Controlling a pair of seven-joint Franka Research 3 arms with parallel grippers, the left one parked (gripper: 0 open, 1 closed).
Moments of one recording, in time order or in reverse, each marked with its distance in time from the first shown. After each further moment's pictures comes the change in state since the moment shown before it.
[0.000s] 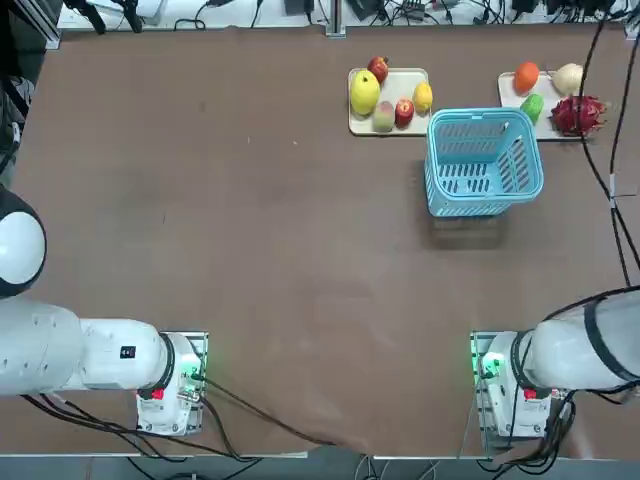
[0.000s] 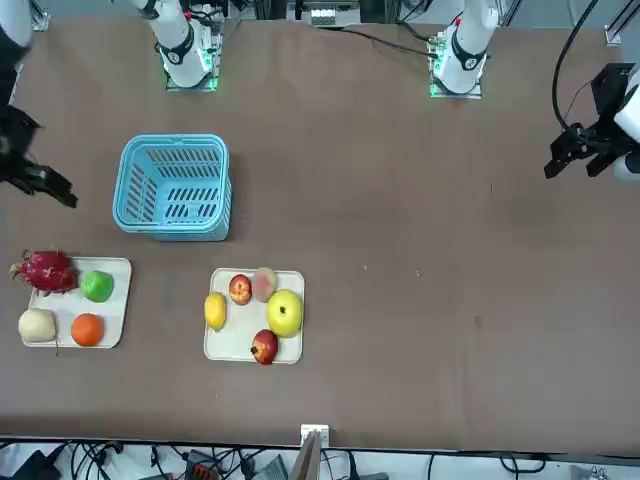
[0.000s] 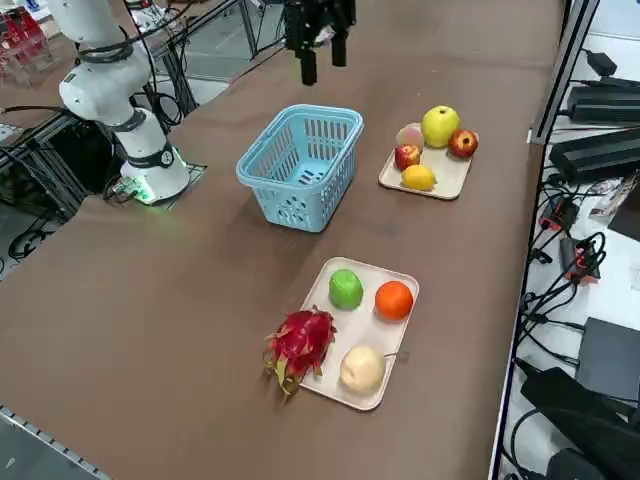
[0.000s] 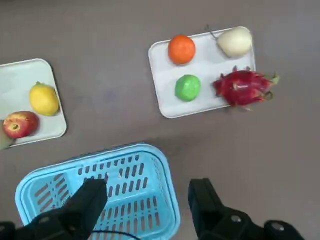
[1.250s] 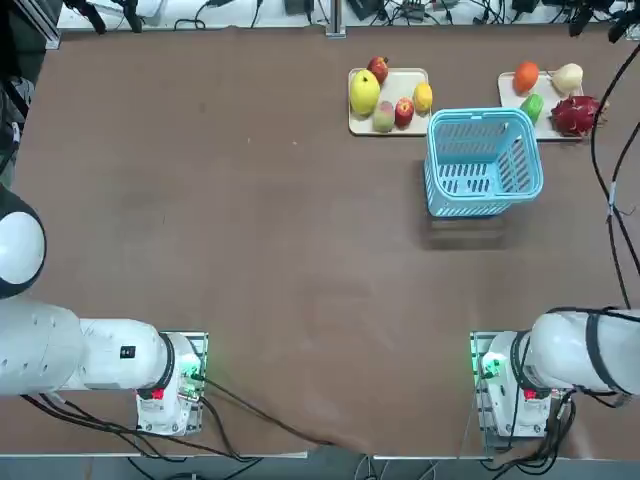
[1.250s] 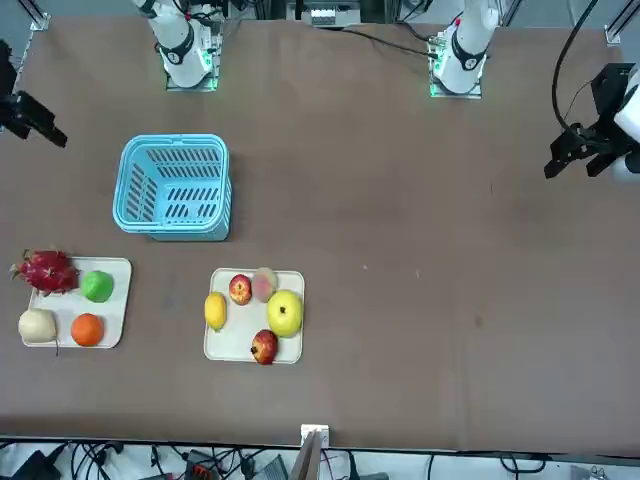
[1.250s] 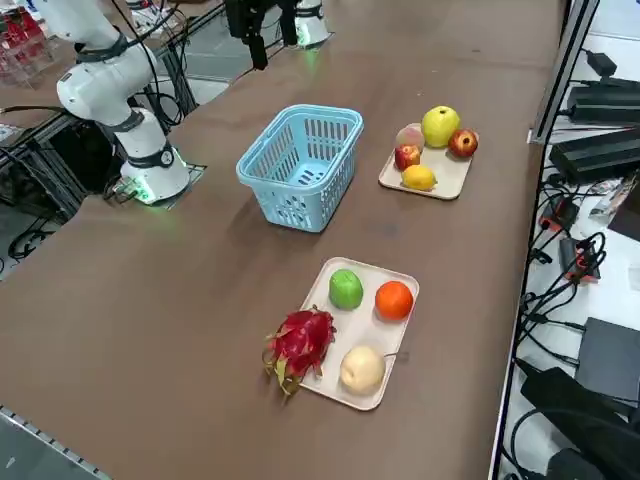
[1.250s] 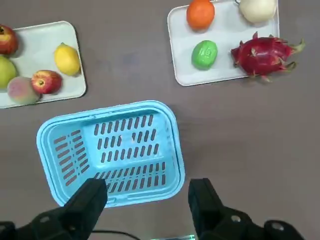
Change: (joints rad) arm -0.099 -0.240 0.047 -0.231 0.122 -0.029 -0.119
